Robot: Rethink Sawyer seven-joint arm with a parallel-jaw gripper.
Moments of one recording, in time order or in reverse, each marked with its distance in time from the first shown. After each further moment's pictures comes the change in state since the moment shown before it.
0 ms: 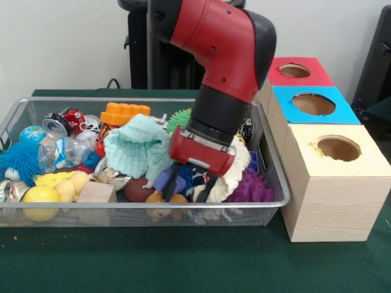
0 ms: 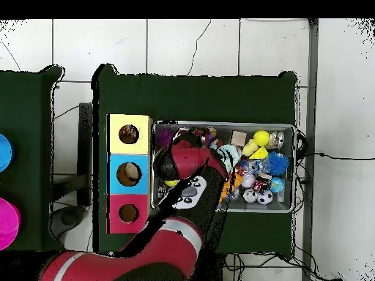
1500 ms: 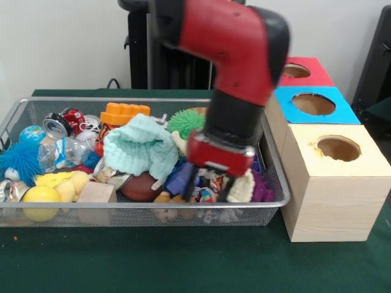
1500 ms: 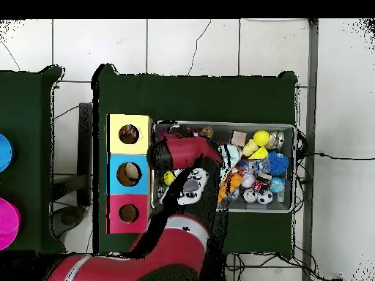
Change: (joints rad) arm -0.005 -0.052 0.094 -0.046 -0.062 0.176 0.000
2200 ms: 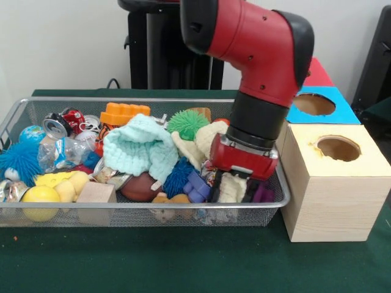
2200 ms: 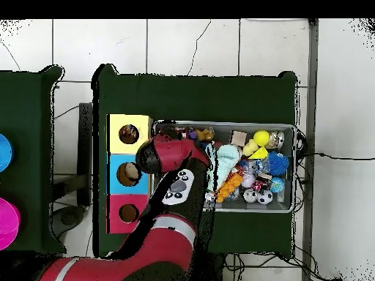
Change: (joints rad) arm 0.021 0.014 0.019 0.011 0.040 -0.044 0.000
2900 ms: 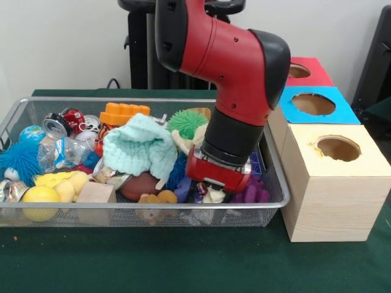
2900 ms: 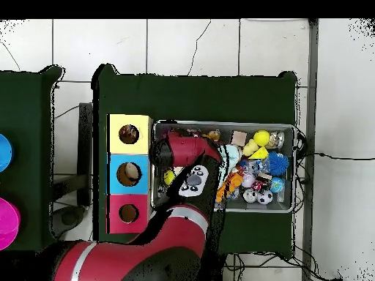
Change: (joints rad) arm -0.053 0.066 -0.009 -0.055 0.065 0.085 0.000
